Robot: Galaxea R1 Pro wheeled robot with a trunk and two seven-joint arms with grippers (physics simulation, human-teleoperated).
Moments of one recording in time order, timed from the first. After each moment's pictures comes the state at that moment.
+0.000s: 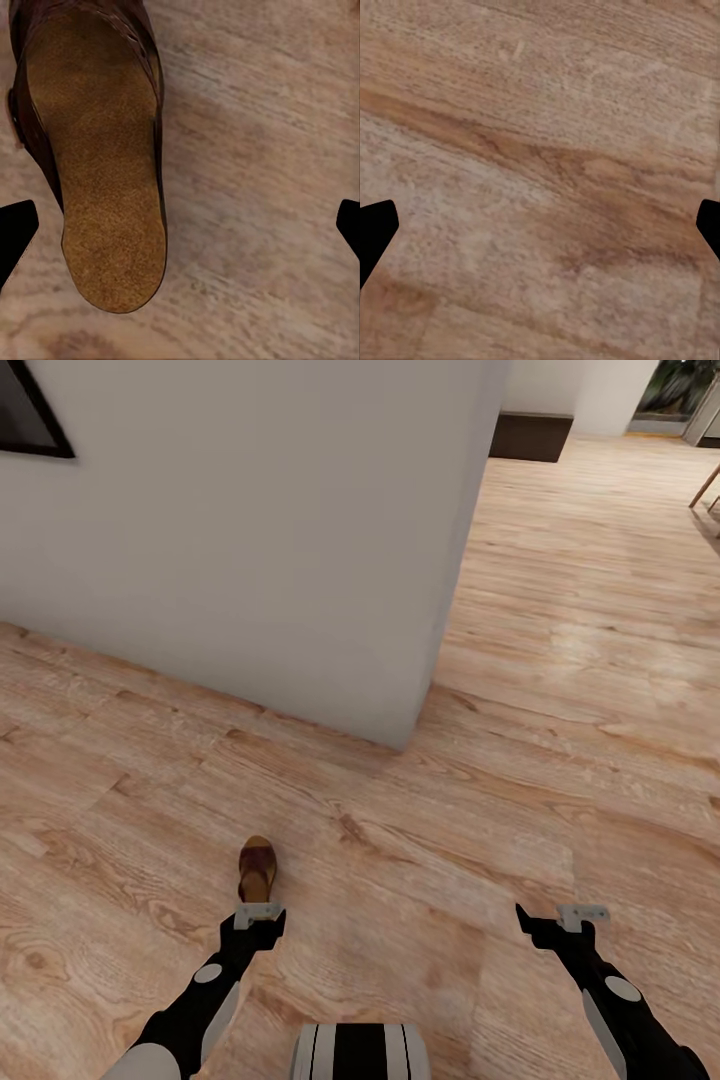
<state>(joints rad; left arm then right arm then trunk) -0.53 -0.04 0.05 -0.47 -0.03 -0.17 -0.03 -0.41 -0.19 -0.20 -0.72 -0.02 -0.13 0.17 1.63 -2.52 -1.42</state>
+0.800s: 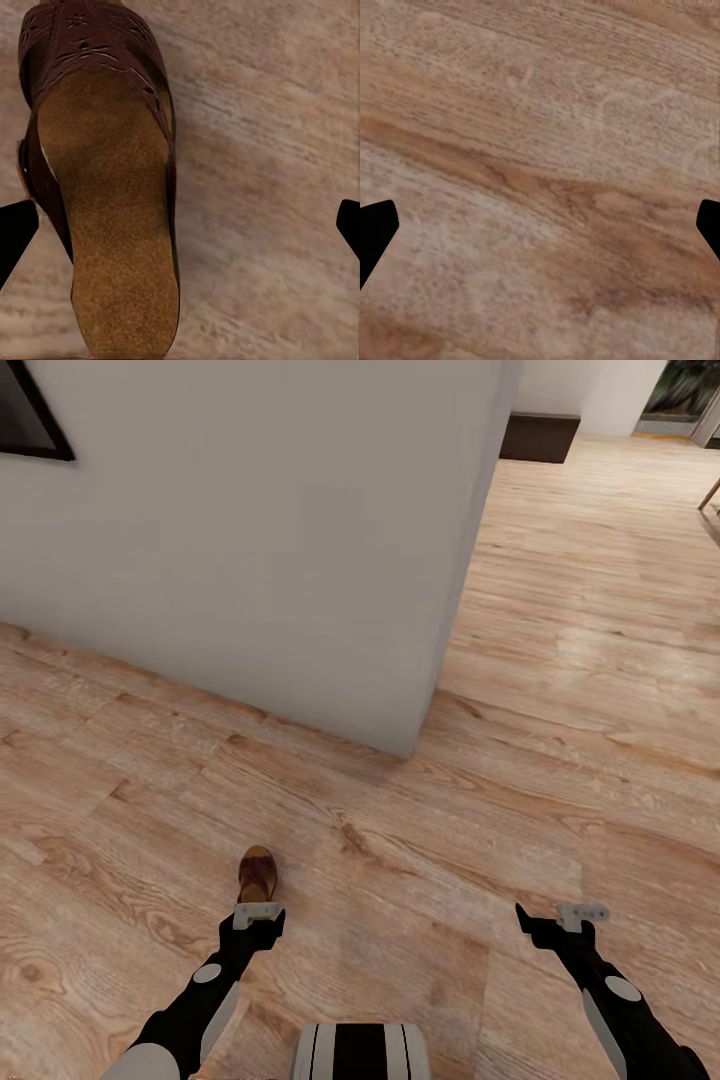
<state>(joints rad) -0.53 -0.04 0.05 -0.47 -0.03 -0.17 -0.03 -0.41 -0.19 -0.20 -0.72 -0.02 -0.13 0.17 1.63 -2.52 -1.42</state>
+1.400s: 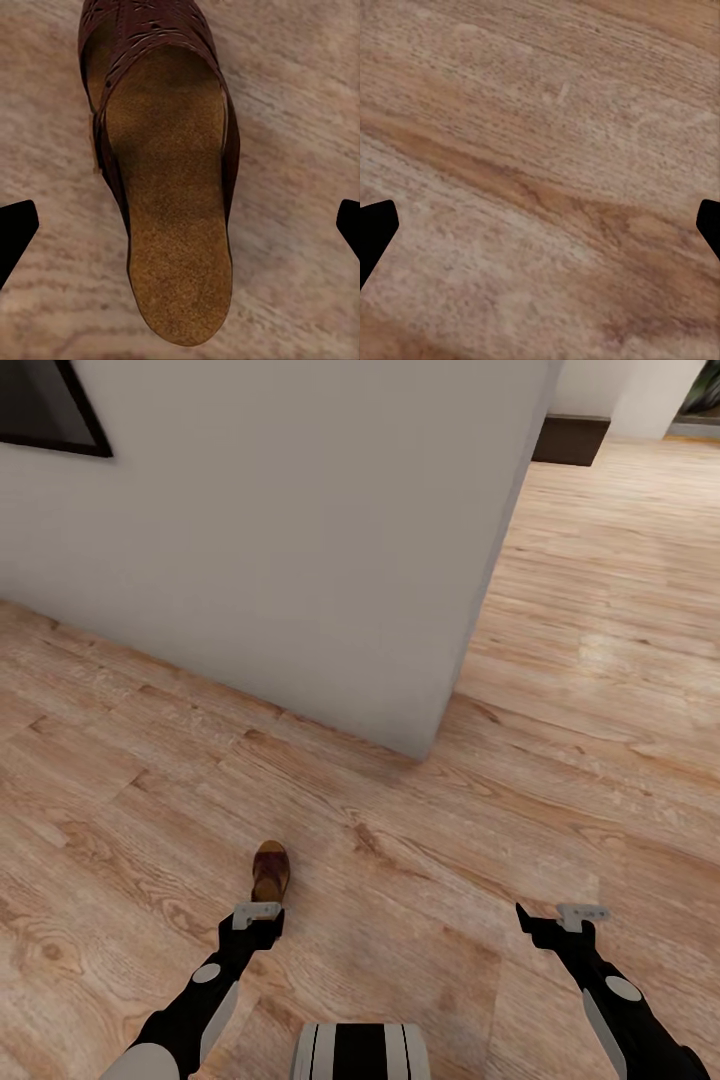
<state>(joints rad) -0.53 -0.03 0.05 -0.47 -0.03 -0.17 -0.03 -0.41 -0.19 -0.20 -0.72 -0.02 -0.13 0.17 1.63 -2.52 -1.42</state>
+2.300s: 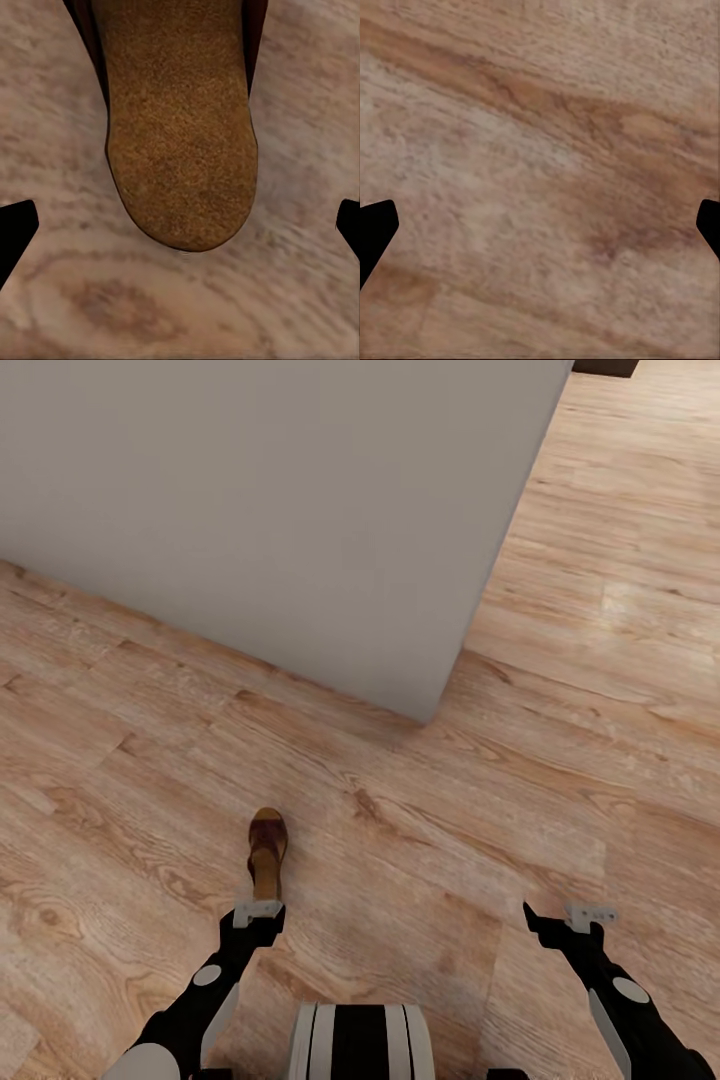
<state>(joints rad) -0.54 -0.04 0.04 -0.46 -0.03 -0.23 -0.03 -0.41 -0.19 -0.25 -0.72 -0.02 -0.13 0.17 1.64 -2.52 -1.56</state>
